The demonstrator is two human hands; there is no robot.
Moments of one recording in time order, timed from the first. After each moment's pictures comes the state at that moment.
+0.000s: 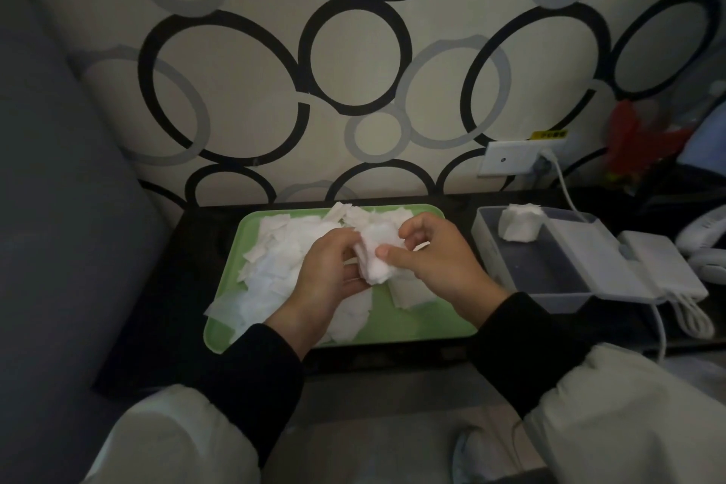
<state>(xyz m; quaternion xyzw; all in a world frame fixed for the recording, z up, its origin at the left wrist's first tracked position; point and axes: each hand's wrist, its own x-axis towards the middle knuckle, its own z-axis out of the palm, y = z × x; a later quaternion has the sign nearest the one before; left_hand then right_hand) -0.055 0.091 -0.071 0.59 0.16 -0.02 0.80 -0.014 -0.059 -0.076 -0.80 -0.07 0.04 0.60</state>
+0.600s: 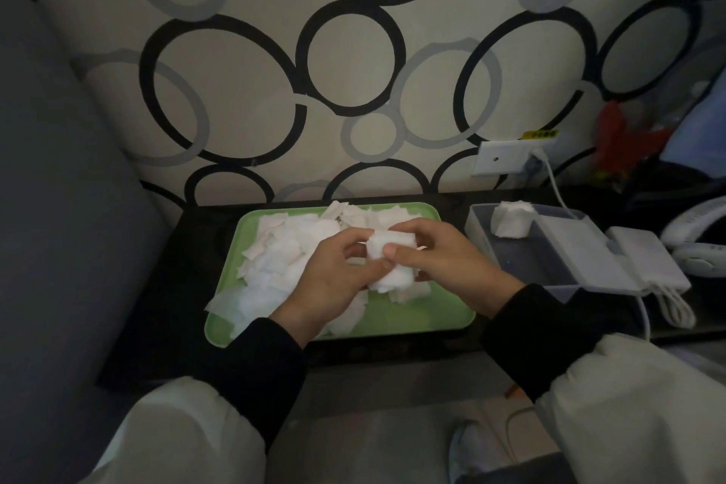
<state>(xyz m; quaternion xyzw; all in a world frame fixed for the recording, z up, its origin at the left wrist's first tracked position) -0.067 0.094 -0.079 0.73 0.01 0.00 0.69 -0.021 -0.080 -0.069 -0.77 -0.12 0.16 0.61</state>
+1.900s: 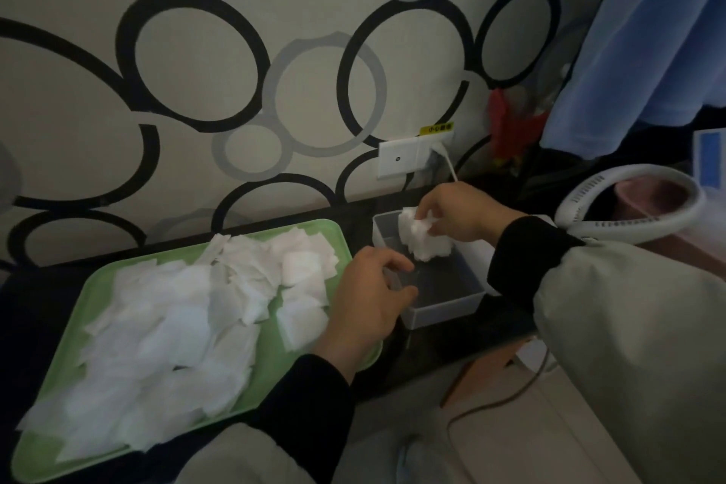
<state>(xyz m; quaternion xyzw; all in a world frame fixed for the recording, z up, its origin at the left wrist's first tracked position) 0.006 -0.066 -0.114 0.89 -0.09 0.00 0.45 0.108 -0.249 -0.062 -0.99 -0.12 0.05 0.05</state>
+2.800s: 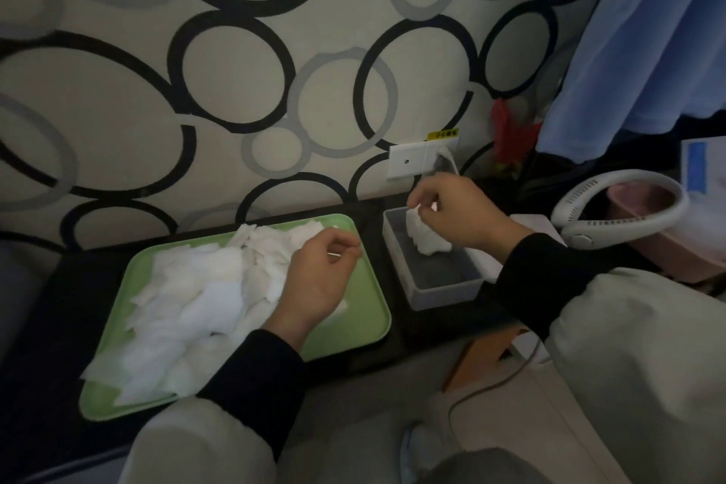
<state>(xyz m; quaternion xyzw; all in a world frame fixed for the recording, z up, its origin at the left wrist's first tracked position) -0.007 0.002 -0.095 0.83 -0.02 0.05 0.55 0.034 -0.213 -0.022 -0.96 -0.13 -0.07 0.24</state>
